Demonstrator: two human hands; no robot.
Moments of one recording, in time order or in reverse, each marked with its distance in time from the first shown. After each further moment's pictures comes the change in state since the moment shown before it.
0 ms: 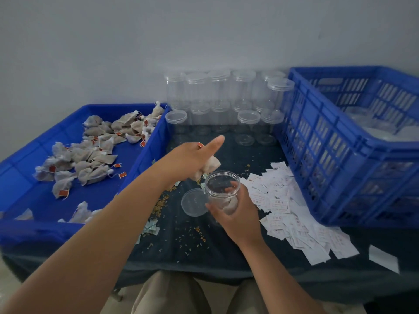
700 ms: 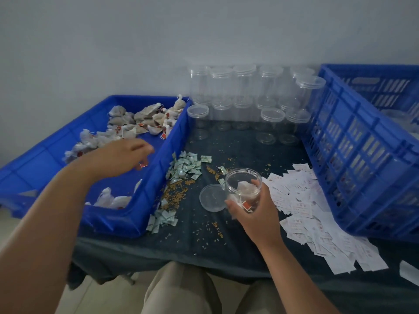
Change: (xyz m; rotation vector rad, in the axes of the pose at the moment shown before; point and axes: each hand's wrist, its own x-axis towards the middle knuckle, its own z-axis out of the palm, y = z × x) left_hand -0.047 -0.137 -0.121 0.147 0.121 -0.158; right_hand 0.001 0.008 0.003 0.033 -0.013 0.030
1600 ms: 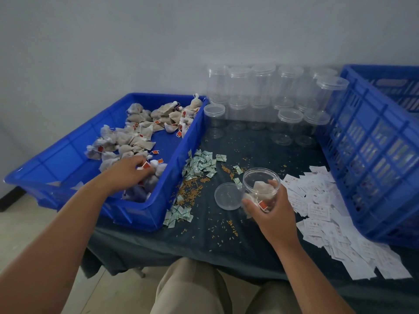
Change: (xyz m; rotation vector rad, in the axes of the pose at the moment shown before) left_hand 0.018 -0.091 0.032 0.069 0.188 -0.068; right_hand -0.001 -0.001 0.001 0.022 -0.020 -0.005
